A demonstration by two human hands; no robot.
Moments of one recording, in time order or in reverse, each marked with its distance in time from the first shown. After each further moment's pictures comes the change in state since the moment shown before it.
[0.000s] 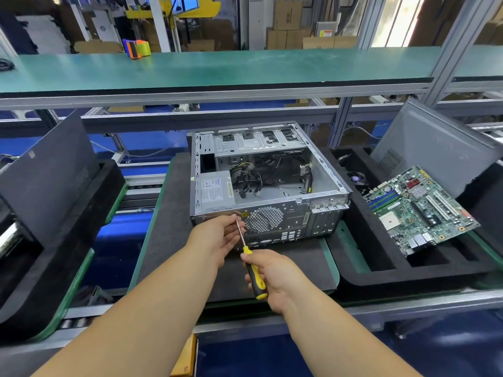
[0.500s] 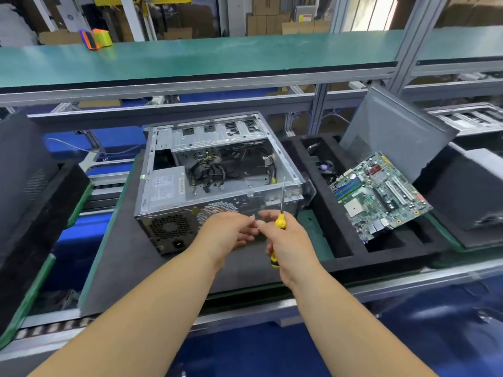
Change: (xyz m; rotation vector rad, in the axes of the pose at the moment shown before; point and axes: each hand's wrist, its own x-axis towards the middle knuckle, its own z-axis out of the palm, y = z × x) left_hand -0.044 -0.035 0.105 0.444 -0.163 0.138; right_hand -0.012 -0.043 -0.103 -0.108 0.174 -0.452
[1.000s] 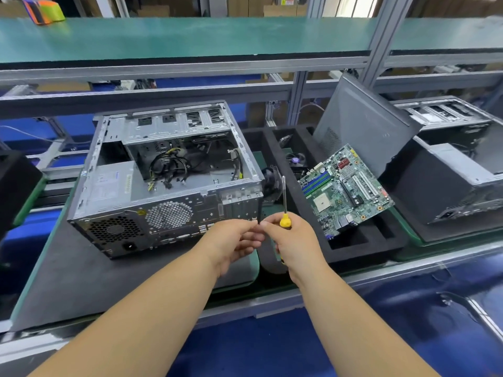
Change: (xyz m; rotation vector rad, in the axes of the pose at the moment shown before) left_hand 0.030 -0.020 0.080 -0.110 -0.185 -0.177; right_hand 0.031 0.002 -0.092 -0.183 0.134 -0.036
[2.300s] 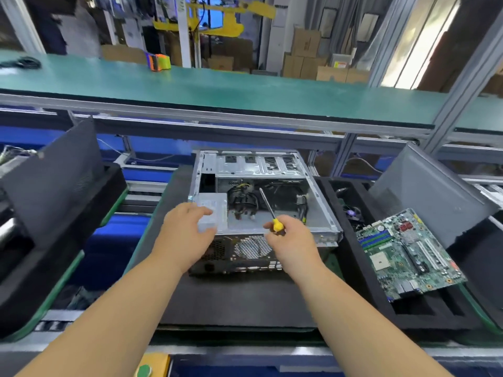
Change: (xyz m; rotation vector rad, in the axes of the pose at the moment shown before) left_hand -0.056 0.048 -0.232 0.988 0.679 0.584; right_hand 0.001 -0.074 0.150 -0.536 -0.177 -0.333
